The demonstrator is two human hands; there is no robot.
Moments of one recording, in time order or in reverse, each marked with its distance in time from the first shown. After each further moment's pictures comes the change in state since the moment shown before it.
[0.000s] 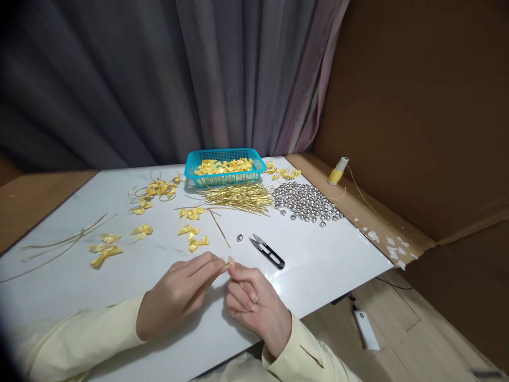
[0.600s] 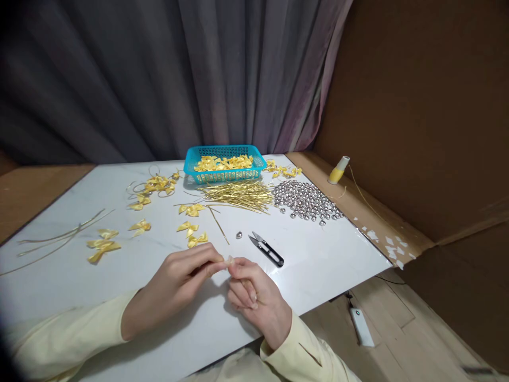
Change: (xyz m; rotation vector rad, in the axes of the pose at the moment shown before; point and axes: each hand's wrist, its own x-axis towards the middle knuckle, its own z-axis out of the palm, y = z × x) left_hand 0.012 0.003 -0.008 -0.519 -0.051 -0.366; right_hand 0.000 -0.003 0.000 -0.243 0.143 -0.112
